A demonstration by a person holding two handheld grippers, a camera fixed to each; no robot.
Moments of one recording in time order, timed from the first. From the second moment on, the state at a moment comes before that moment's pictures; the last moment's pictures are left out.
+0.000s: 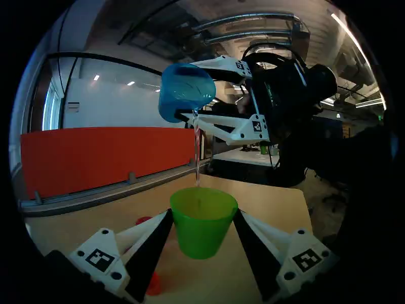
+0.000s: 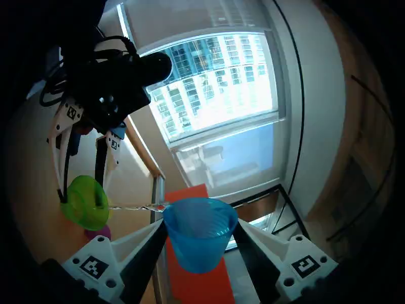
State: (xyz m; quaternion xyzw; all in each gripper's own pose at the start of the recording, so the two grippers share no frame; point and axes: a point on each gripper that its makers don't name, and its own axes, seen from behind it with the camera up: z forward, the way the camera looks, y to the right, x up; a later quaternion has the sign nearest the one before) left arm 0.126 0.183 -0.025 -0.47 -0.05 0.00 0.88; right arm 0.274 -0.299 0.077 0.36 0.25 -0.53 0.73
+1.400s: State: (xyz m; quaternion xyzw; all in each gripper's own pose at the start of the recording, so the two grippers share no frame) left arm 0.121 0.185 -0.021 -0.47 -0.05 0.00 0.88; right arm 0.287 -0.302 0.079 0.33 0.28 -0.58 0.69
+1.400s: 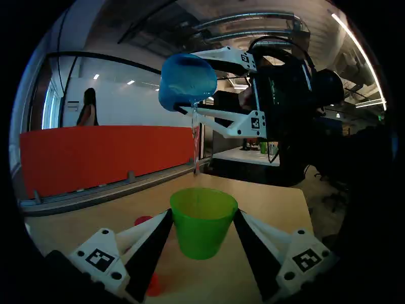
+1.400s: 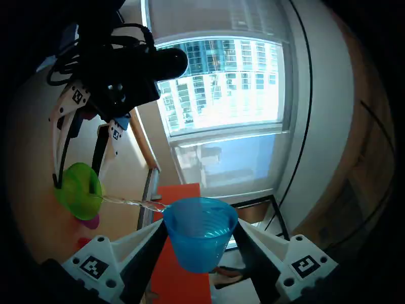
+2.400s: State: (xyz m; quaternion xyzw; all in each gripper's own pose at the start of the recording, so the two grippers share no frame) left arm 0.124 0.188 -0.019 -0.47 -0.05 0.00 0.88; right arm 0.297 -0.307 0.083 0.30 0.30 -0.63 0.65
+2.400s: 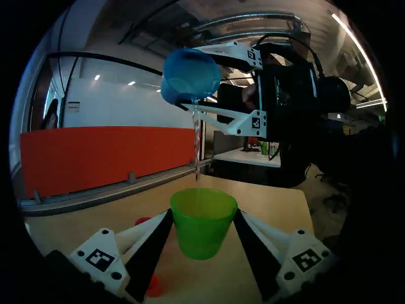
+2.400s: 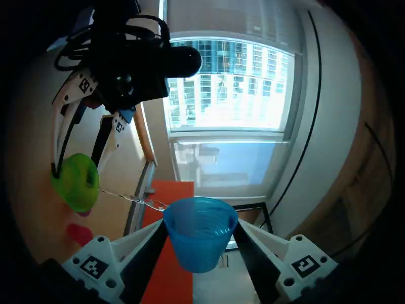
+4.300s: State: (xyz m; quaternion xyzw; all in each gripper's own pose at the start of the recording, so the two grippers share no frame) left arm 0.127 0.188 -0.015 -0.46 -0.04 0.00 0.88; right arm 0.282 -0.295 0.058 0.39 0.22 -0.42 0.79
